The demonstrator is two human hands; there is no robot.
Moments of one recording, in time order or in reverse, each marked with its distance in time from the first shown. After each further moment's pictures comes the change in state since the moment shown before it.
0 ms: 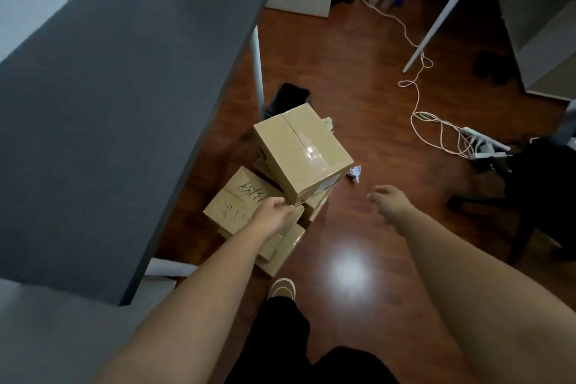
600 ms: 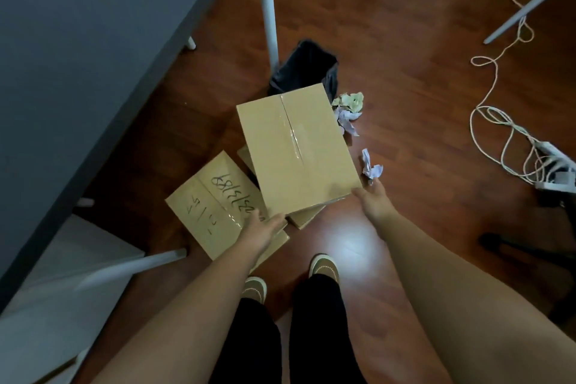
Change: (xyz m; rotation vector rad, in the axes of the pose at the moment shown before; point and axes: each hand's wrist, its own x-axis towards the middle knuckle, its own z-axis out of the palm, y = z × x) left_hand 0.189 0.006 0.089 -0.208 0.187 -0.431; right_hand 0.247 -0.021 0.038 -0.057 -0.335 0.031
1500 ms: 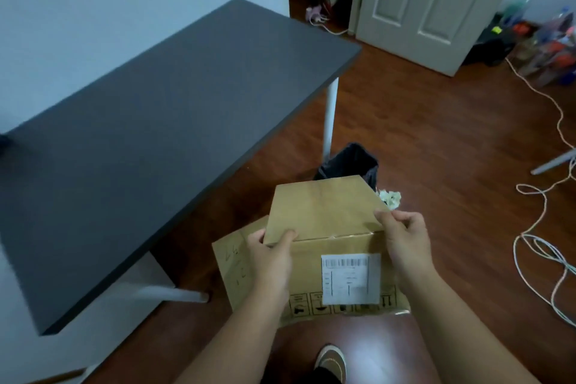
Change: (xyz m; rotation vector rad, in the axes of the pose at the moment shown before) left_hand -0.155 0.101 -0.025 -0.797 0.473 0.223; right_hand -0.128 -0.169 -0.032 0.232 0.094 -0.320
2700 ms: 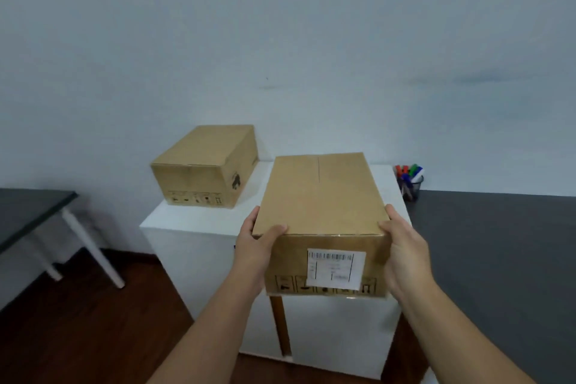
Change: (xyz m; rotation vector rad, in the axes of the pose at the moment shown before) left_hand -0.063 0.066 -0.725 -0.548 0.604 0.483; right_hand -0.534 -0.021 0.481 0.250 -1.140 -0.077
